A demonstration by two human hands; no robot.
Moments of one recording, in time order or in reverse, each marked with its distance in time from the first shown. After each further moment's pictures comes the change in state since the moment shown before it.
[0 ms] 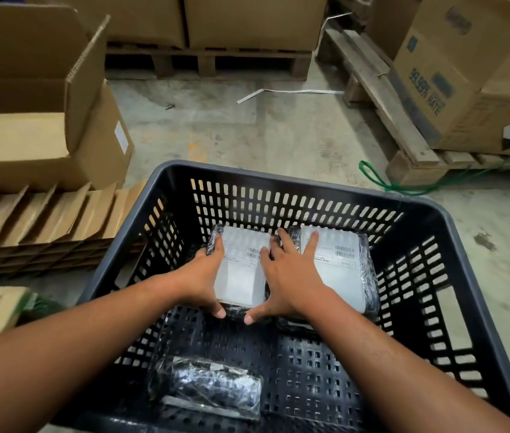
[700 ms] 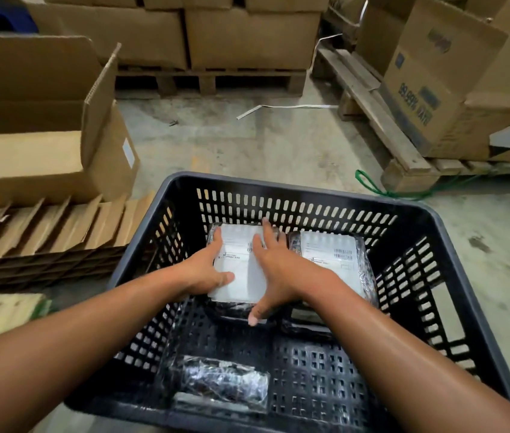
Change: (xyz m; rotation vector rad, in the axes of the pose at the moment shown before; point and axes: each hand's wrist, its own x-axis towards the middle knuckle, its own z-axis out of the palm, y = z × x) left_hand -0.026 0.021 -0.025 -0.393 0.081 -0.054; right_hand -0.005 -0.002 -0.043 0.439 -0.132 -0.099
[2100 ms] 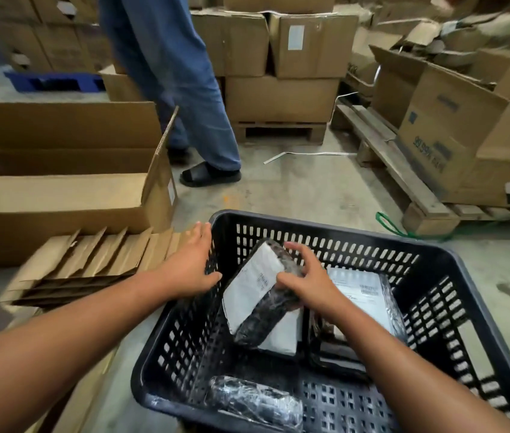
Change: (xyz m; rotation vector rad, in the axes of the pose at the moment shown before) left_hand -0.047 -0.018 -0.091 0.610 0.367 0.194; right_hand -0.007 -0.017 -0.001 1.134 0.416 -0.034
